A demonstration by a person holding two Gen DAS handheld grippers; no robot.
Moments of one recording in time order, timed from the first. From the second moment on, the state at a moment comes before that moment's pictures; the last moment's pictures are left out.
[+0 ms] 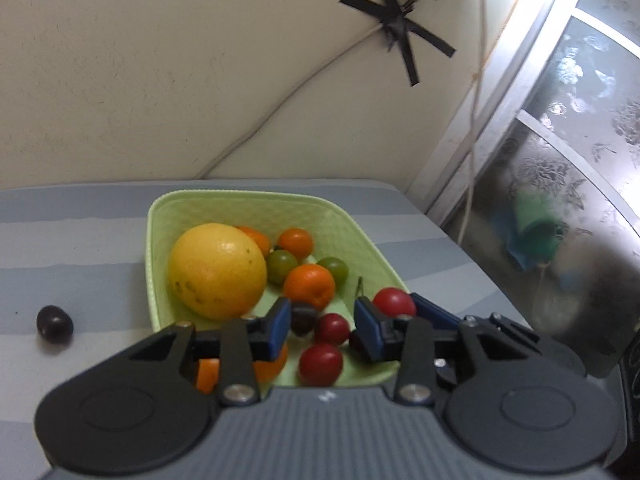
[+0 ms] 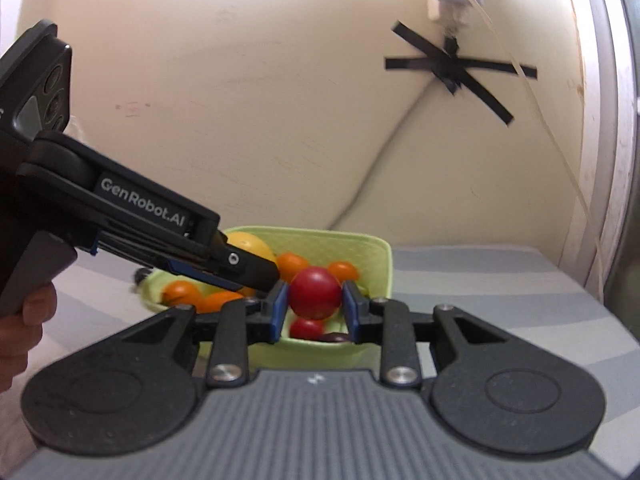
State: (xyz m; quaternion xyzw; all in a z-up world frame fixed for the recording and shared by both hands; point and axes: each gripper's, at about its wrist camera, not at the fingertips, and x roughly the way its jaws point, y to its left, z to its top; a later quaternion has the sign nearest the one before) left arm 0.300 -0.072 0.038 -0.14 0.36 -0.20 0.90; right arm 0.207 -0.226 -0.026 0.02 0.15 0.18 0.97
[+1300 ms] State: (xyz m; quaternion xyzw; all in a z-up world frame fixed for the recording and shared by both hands) left arm 0.263 0.020 0.001 -0.09 0.35 -0.06 0.93; right arm 0.154 -0.177 -0.035 0.09 0.21 0.36 0.91
